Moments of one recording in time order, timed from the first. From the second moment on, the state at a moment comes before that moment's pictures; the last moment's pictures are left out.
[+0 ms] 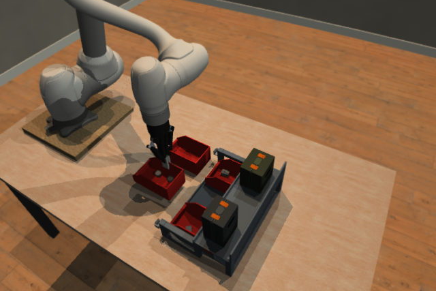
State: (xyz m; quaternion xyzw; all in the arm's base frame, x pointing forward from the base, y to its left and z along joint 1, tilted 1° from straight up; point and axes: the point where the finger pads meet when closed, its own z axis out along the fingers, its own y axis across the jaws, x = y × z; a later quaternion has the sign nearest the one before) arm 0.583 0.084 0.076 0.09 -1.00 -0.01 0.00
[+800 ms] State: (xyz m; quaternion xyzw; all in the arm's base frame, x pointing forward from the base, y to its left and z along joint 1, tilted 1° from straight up) arm 0.581 0.111 0.076 0.09 -1.00 -0.01 0.00
